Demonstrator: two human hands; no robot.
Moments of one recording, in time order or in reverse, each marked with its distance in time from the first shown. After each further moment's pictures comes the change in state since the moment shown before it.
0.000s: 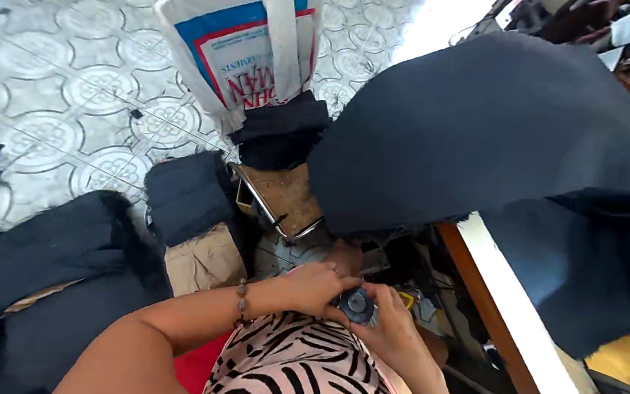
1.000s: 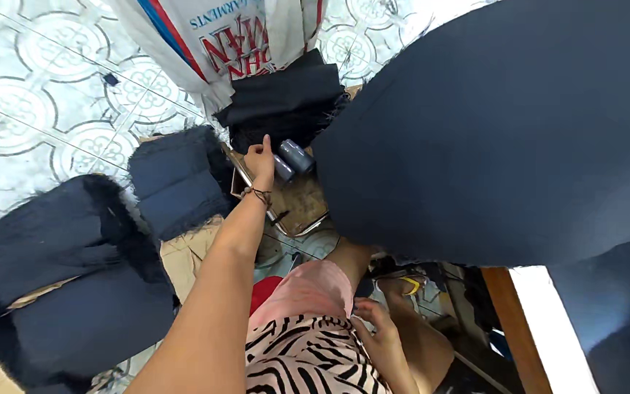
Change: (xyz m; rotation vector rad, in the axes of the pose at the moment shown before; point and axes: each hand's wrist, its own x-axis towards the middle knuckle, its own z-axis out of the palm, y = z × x) left_hand 0.060 -0.304 -0.087 -0.723 1.422 -1.143; right_hand -0.018 0.060 0.081 0.486 -0.063 0.367
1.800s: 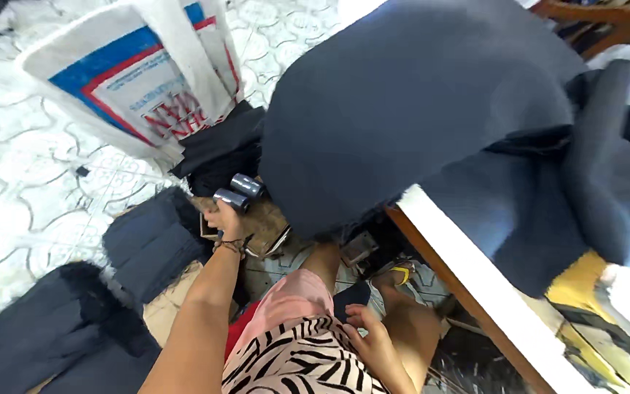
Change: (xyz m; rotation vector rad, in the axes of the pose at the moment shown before) left_hand -0.100 -0.014 -0.009 -0.087 0.142 -0.128; right_hand -0.058 0.025 -0.021 0.040 0.154 -0.005
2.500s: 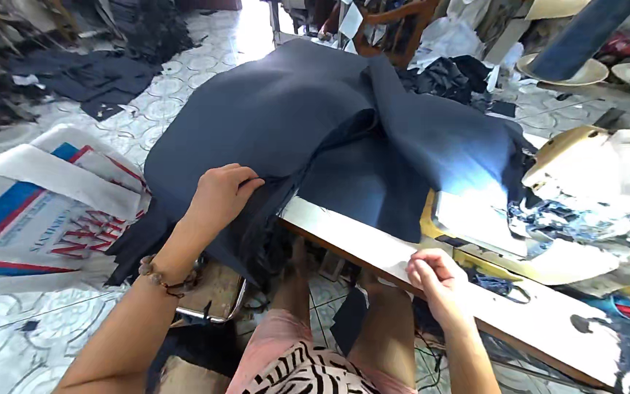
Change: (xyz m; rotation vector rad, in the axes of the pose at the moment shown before) left_hand -0.288 0.214 0.024 0.525 -0.921 1.947; right_hand -0.015 -0.010 -0.196 0.421 0.744 -0.285
